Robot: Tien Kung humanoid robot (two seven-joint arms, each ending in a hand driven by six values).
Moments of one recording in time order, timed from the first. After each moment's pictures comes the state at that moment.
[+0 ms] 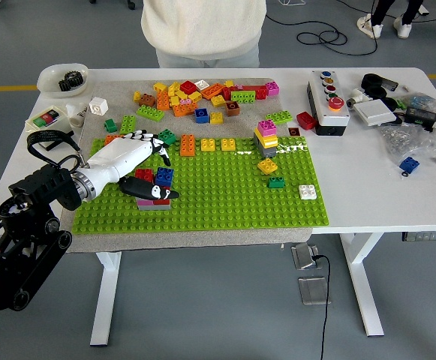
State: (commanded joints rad) left arm -0.46 0.23 -1.16 -1.26 2.27 -0.20 -0.10; right arm 0.17 -0.13 1.68 0.18 -1.72 0.05 -0.09
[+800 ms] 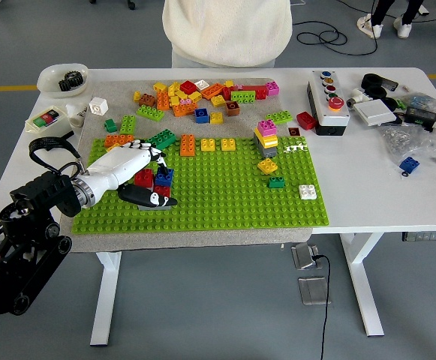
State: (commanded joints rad) left arm -0.45 0.23 -1.16 -1.24 2.27 -0.21 -0.09; right arm 0.17 -0.13 1.68 0.18 -1.73 0.05 -0.09
